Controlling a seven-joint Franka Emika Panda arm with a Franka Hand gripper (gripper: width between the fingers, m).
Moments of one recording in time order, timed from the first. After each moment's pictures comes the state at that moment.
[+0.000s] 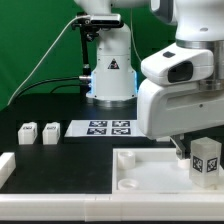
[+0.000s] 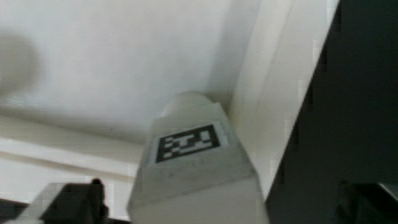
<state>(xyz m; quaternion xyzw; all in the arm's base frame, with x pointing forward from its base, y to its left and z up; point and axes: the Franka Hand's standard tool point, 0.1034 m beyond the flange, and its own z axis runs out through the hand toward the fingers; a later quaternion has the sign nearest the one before) 0.634 0.121 0.080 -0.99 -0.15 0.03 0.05</state>
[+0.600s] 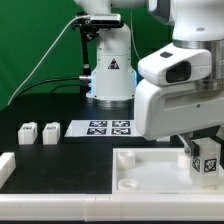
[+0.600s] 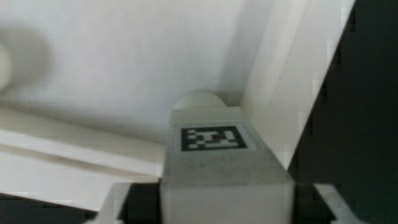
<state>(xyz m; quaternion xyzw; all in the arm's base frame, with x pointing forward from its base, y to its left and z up) 0.635 0.117 0.080 -0.99 -0.14 0.03 0.04</state>
